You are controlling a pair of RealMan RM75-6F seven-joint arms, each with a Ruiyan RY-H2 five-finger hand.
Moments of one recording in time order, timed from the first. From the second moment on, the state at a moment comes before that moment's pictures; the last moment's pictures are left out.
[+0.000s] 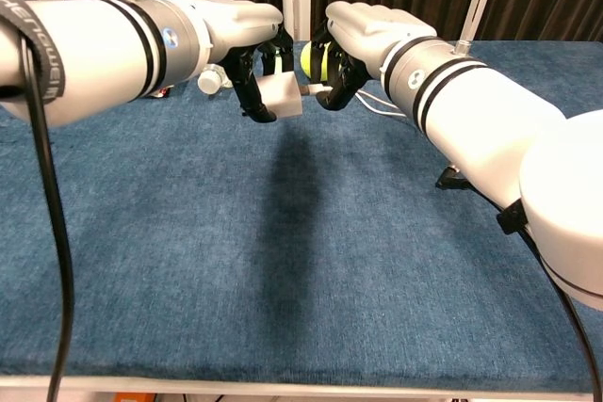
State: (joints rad) left arm -1.15 -1.68 -0.30 -1.75 0.37 1.27 0.97; right arm 0.91 -1.88 0.37 -1.54 -0.73 1.25 -0.80
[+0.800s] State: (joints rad) left arm -1.18 -1.71 -0.31 -1.73 0.34 1.30 1.02; right arm 0.92 -1.89 0.37 -1.53 -0.71 1.25 -0.80
